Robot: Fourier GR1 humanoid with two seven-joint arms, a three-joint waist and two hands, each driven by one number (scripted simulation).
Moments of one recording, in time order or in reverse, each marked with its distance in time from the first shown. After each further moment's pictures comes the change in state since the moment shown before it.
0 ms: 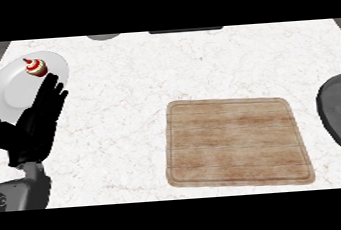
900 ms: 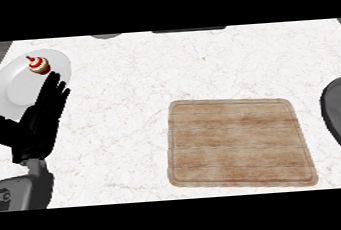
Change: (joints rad) left arm -0.021 -0.013 0.014 0.036 -0.004 -0.016 -0.022; right arm -0.154 -0.098 -0.052 0.852 -0.043 -0.262 -0.297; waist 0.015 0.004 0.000
